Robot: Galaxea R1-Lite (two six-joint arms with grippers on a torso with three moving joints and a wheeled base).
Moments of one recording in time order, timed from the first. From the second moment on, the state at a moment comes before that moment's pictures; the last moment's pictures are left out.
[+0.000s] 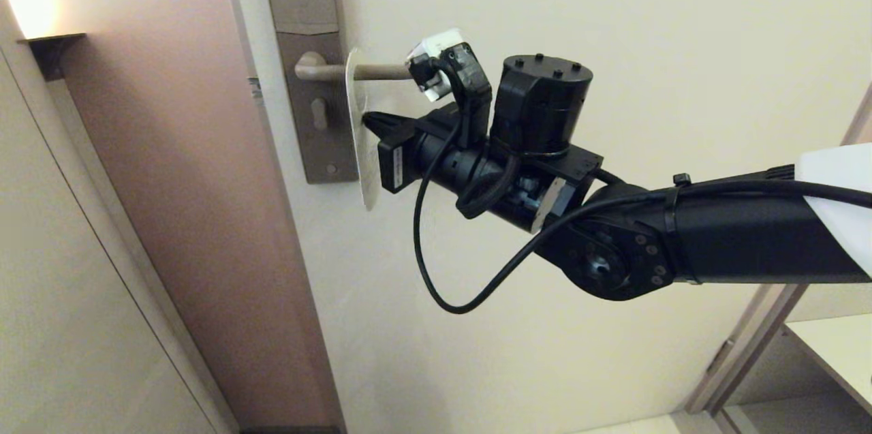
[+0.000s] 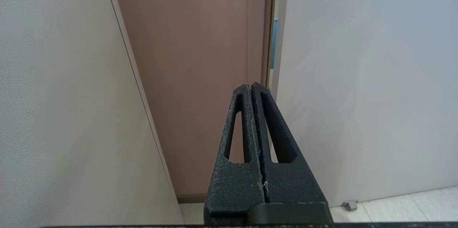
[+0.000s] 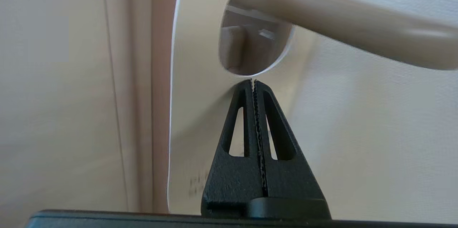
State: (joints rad) left arm 0.00 0.00 0.00 0.00 0.00 0.00; right arm 0.80 2.09 -1.50 -0.71 0.08 -0.08
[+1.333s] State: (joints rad) left arm 0.00 0.00 0.00 0.00 0.00 0.00; right arm 0.91 2.12 -1.60 -0.75 0.11 -0.11
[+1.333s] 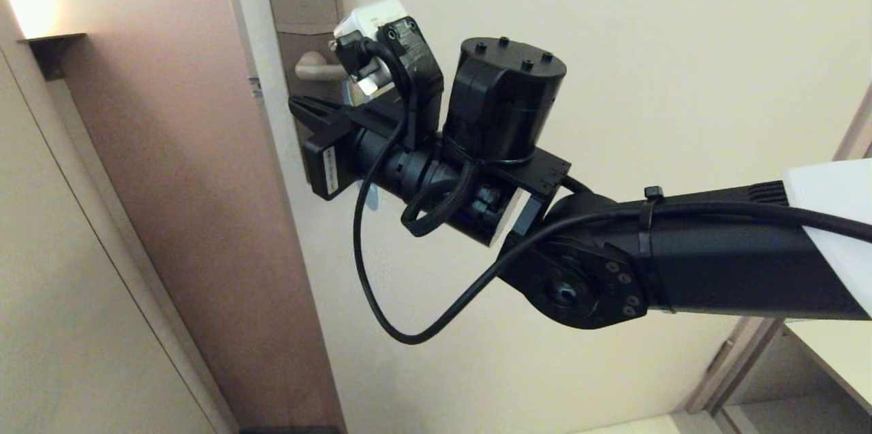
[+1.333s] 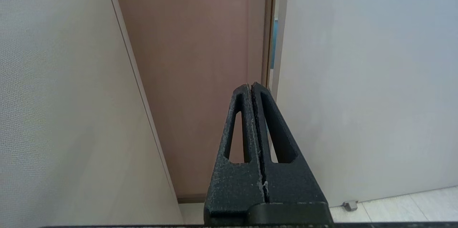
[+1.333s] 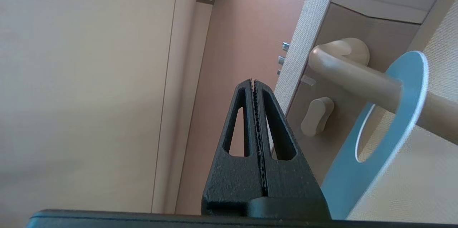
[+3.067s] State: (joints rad) left arm 0.00 0.00 0.00 0.00 0.00 0.00; right arm 0.81 2.05 -1.33 -0.82 0.04 -0.12
